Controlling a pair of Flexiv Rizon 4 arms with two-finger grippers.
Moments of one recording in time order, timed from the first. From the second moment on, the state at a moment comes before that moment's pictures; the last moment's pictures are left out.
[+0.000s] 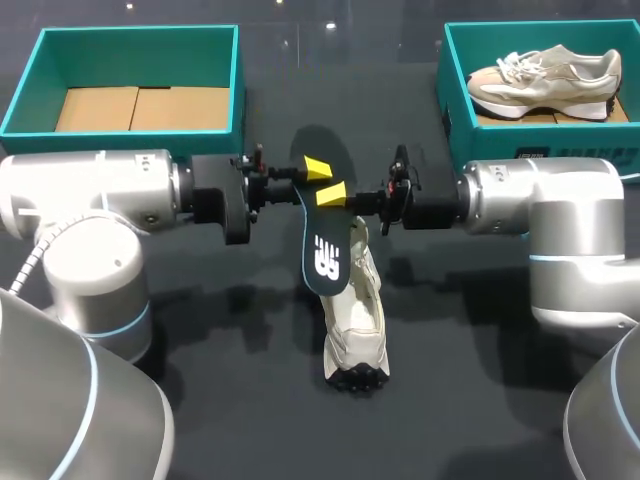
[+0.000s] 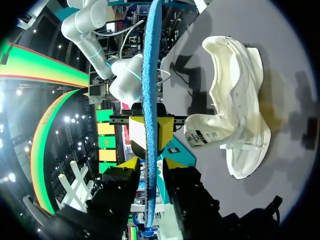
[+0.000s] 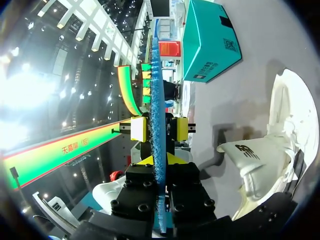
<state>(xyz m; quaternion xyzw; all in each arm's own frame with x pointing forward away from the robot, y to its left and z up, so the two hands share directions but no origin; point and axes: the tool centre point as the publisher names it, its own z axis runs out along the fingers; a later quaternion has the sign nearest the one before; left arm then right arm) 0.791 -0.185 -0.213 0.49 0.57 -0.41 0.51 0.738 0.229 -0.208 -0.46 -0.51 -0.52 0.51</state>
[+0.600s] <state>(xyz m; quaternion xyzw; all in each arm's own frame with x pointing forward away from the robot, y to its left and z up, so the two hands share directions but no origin) 0.793 -0.189 -0.215 0.49 0.57 -0.41 0.51 0.735 0.233 -0.209 -0.45 -0.51 -0.51 0.52</state>
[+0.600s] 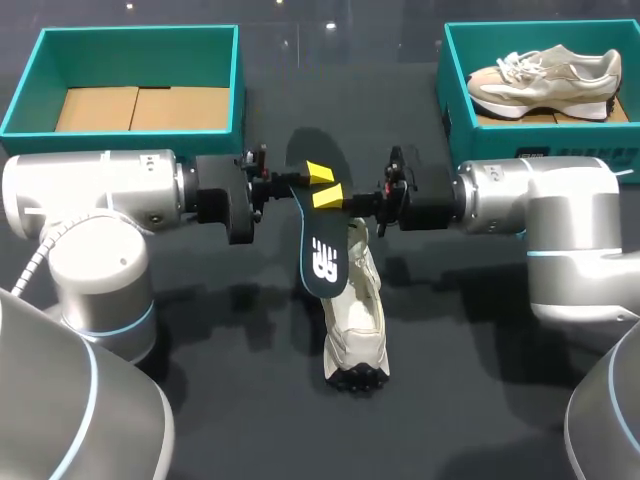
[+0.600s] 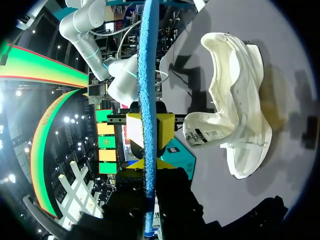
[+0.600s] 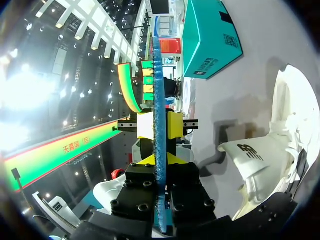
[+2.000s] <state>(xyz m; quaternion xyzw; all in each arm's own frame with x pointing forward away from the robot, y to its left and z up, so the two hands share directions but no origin) 0.739 -0.165 -0.192 0.48 0.61 -0.49 0.40 0.717 0.135 -0.223 -0.38 -0.69 -0.53 0.31</state>
